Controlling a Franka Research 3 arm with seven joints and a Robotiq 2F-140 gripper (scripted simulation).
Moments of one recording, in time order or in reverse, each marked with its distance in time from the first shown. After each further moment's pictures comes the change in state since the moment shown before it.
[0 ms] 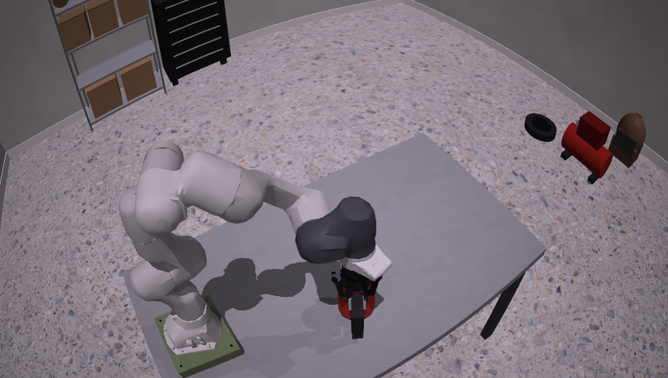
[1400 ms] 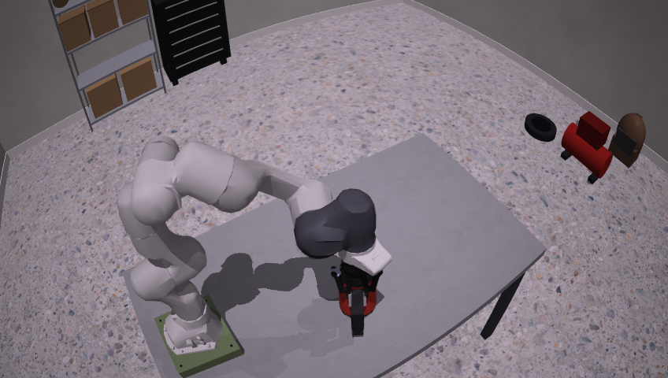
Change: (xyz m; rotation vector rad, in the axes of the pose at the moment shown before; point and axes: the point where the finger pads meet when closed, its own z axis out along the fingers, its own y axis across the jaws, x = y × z) arm 0.000 -0.001 -0.021 0.006 0.005 0.026
